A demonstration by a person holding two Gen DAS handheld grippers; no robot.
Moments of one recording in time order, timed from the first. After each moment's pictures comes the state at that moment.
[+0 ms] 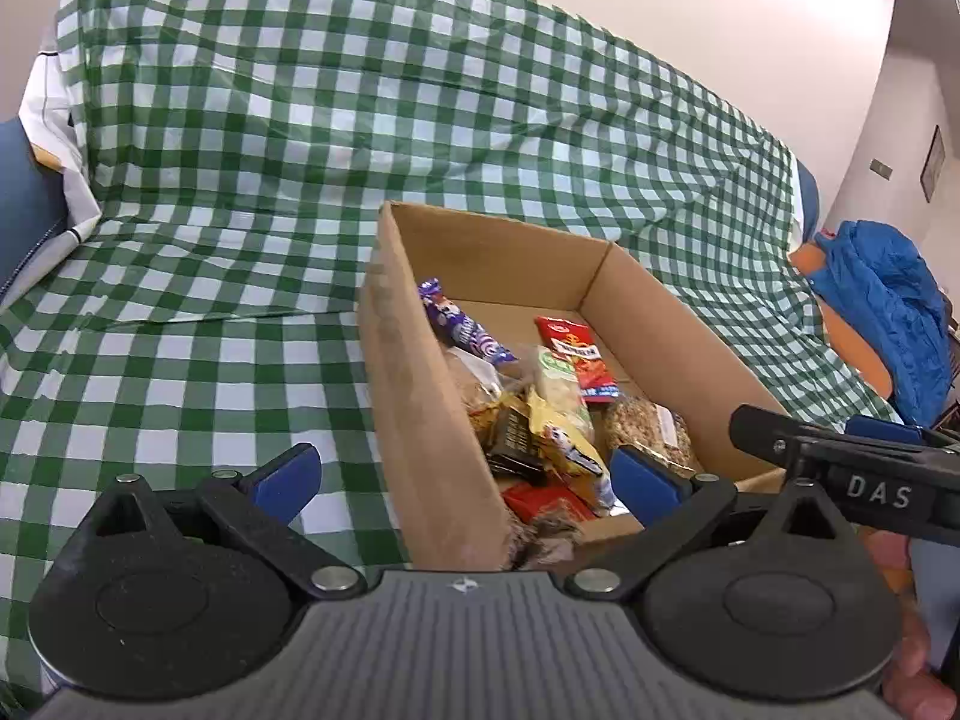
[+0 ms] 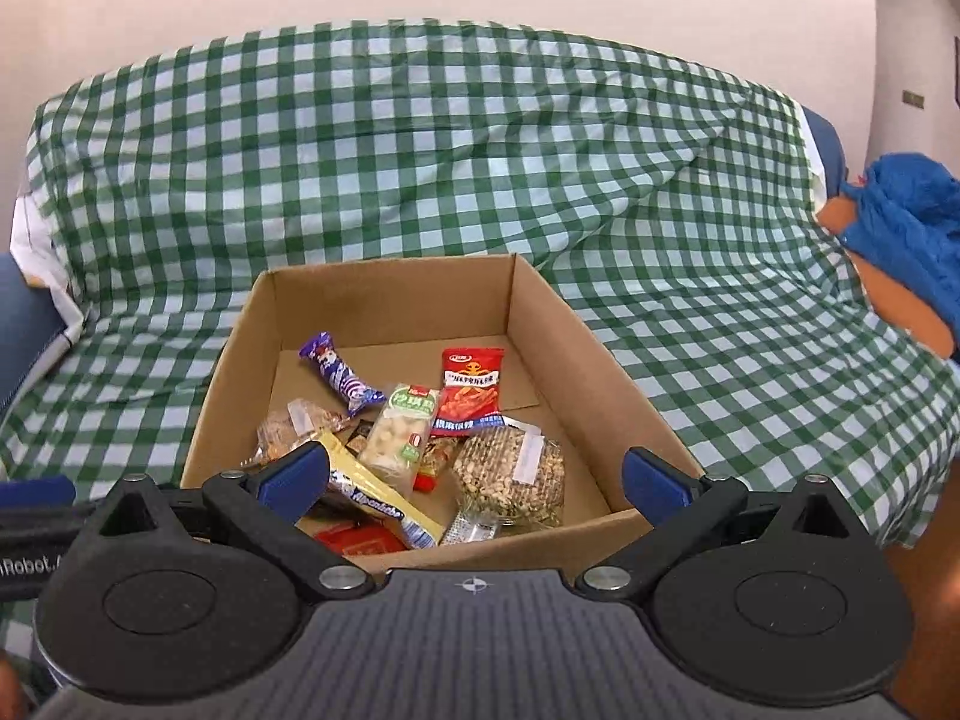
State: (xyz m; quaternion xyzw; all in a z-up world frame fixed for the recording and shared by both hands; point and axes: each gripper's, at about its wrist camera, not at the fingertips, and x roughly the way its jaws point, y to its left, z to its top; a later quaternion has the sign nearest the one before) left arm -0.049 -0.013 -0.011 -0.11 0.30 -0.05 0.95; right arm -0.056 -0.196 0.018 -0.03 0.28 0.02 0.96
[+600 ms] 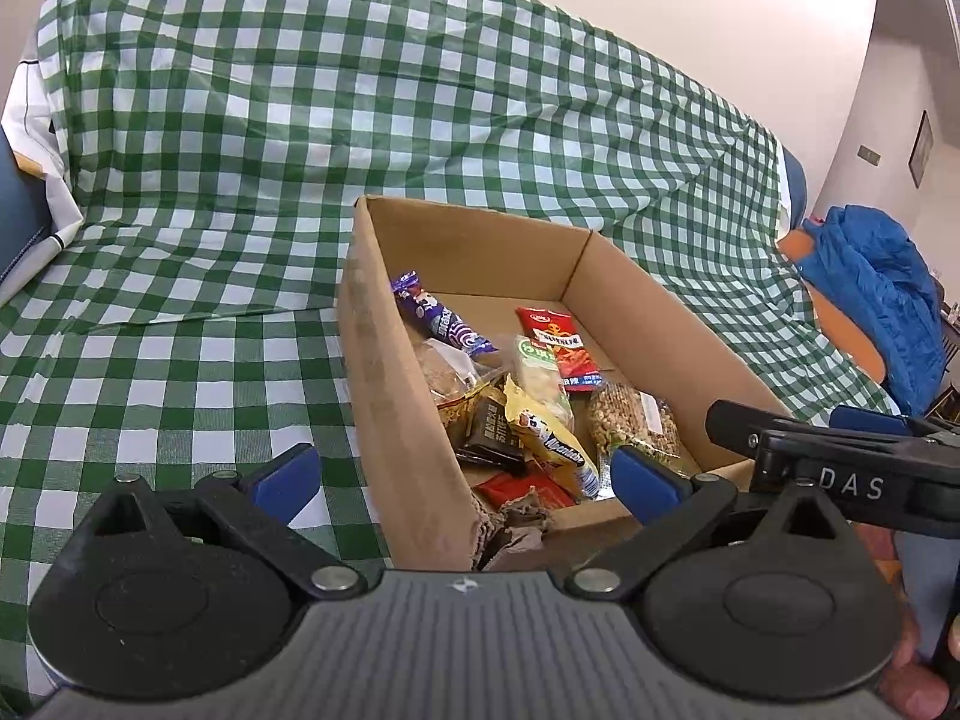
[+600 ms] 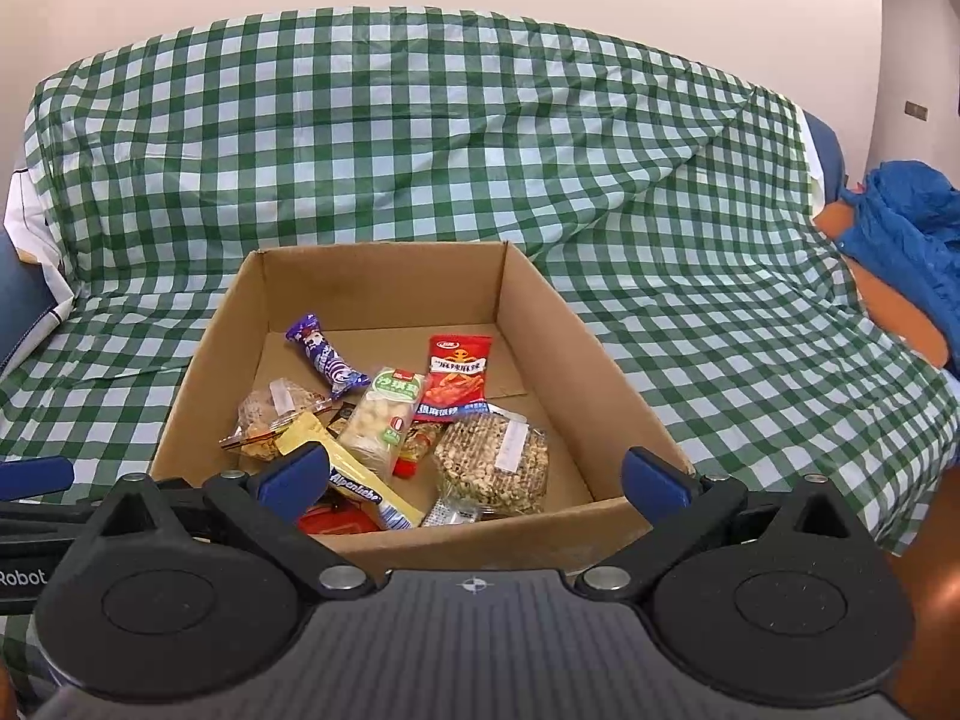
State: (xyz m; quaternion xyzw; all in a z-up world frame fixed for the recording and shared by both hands) left arm -0.050 -0.025 -0.017 -0.10 0.30 -0.06 0.95; right arm -0.053 -0.202 0.009 -0.04 0.28 0.01 0.96
